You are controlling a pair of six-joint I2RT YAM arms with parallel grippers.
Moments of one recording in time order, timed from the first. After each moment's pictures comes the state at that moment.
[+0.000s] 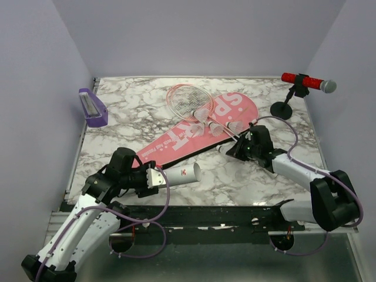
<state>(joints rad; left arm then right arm) -0.48 0.60 0.65 -0.90 0.58 0.83 0.37 1.32 0.57 0.00 -0.23 0.72</state>
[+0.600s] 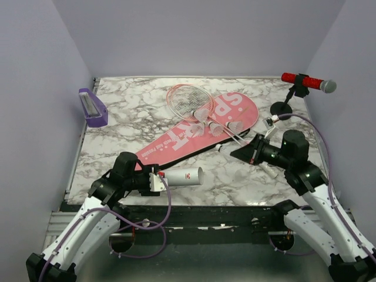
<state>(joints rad) -0.48 0.55 0.47 -0.71 0.58 0.96 0.37 0.72 0.67 -0.32 -0.53 0.72</state>
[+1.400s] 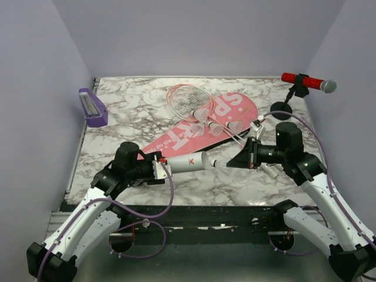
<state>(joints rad) -0.48 0.66 0.54 -0.50 0.59 0.87 0.38 0.80 0.82 -0.56 -0.82 0.63</state>
